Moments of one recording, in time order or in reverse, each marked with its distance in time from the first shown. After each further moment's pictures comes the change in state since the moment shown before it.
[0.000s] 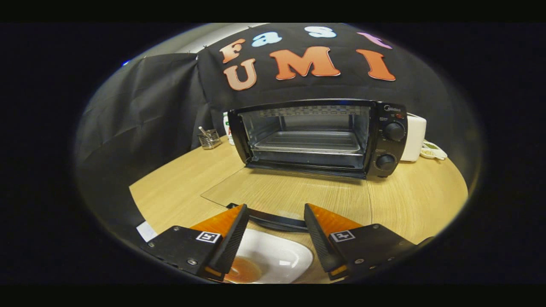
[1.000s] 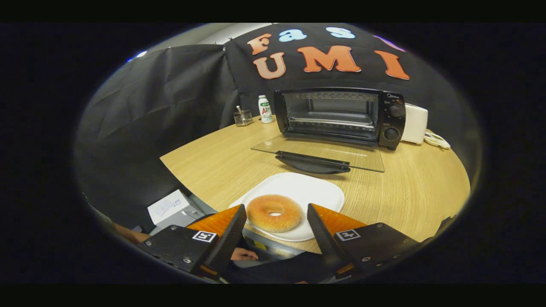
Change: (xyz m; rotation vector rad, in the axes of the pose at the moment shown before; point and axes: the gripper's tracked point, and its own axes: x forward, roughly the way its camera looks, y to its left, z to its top) arm -0.080 0.039 -0.097 -0.117 0.139 0.099
